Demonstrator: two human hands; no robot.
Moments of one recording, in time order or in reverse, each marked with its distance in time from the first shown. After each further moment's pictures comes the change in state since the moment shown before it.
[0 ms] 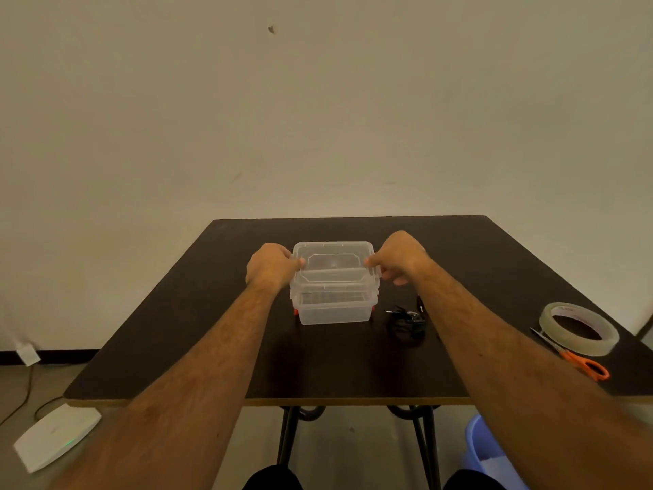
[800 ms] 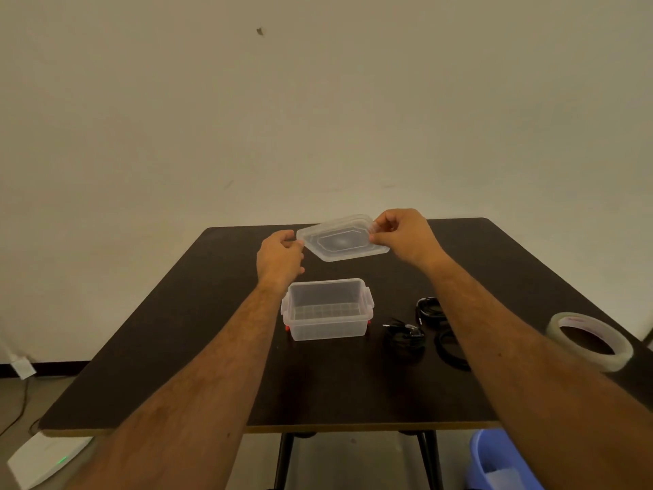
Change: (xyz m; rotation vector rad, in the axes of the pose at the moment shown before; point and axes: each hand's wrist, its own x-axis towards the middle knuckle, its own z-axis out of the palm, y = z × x) left_hand 0.020 0.030 0.021 -0.525 0.091 0.043; right_hand 0.028 0.008 -0.030 0.206 0.191 -0.455
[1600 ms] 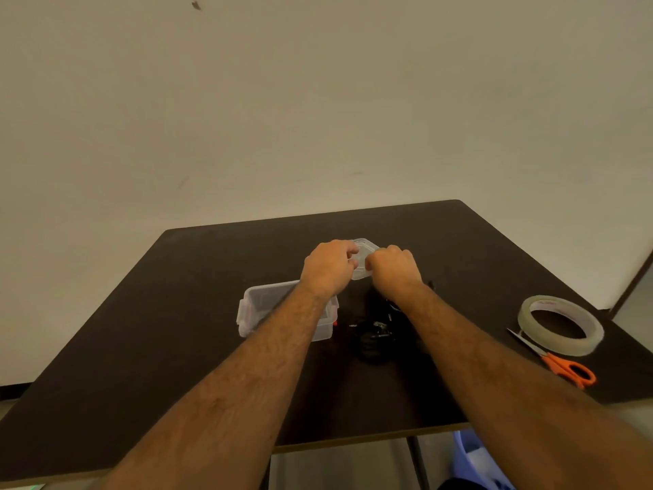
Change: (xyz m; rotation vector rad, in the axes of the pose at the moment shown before) left_hand -0.019 0.011 0.128 0.697 -0.441 0.374; right_hand -0.010 0.091 0.018 -0.963 -0.211 0.022
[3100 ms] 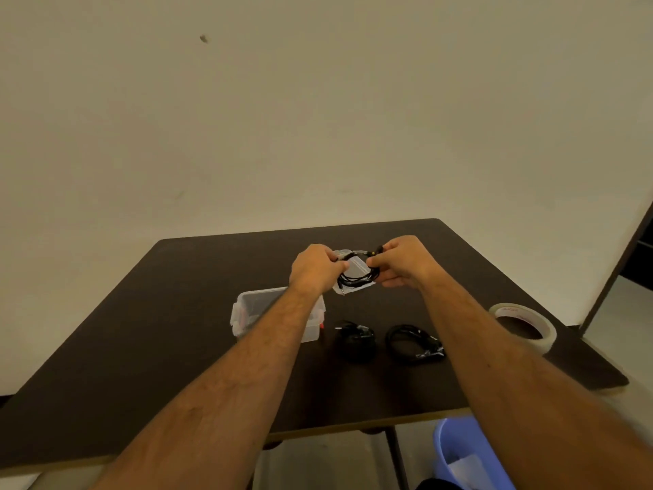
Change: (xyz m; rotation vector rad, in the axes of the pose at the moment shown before) left_hand -0.028 0.023 -0.025 -0.202 0.060 -0.167; right_hand -0.042 0.030 -0.077 1.213 -0.101 0.453
